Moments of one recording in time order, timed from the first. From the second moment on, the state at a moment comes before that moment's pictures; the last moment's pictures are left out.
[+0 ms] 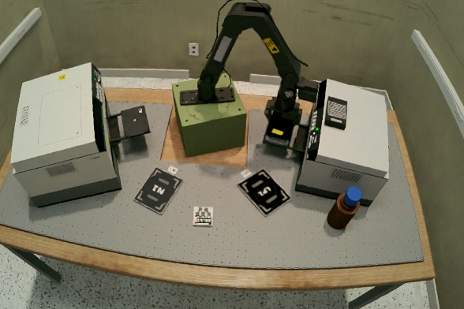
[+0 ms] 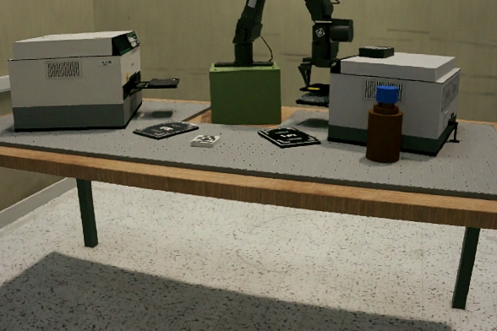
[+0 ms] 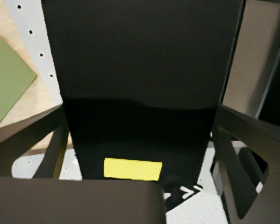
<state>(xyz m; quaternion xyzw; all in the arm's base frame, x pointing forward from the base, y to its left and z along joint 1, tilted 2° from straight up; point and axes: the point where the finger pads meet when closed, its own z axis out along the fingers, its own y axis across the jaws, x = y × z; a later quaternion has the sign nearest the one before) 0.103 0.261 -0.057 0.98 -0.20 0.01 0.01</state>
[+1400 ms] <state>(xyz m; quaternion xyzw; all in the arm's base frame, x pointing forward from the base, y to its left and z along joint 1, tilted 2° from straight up) 0.103 0.262 -0.044 0.98 -0.19 0.01 0.01</state>
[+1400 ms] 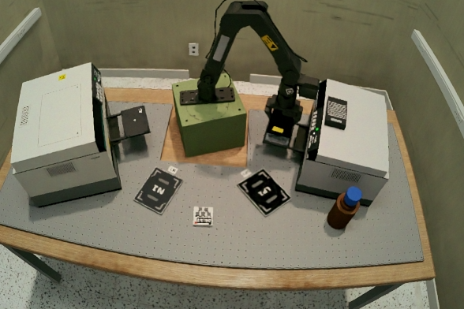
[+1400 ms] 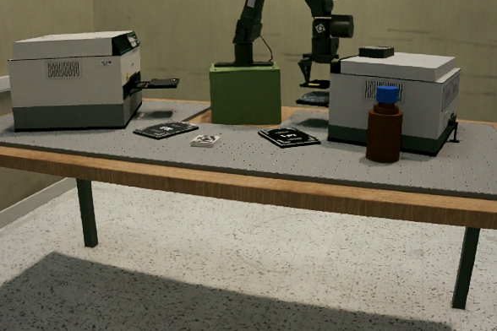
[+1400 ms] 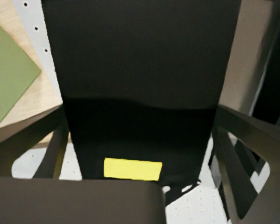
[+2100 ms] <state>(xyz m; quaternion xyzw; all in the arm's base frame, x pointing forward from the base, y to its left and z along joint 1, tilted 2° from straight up) 0.103 0.261 -0.021 0.98 -0.20 0.01 0.01</state>
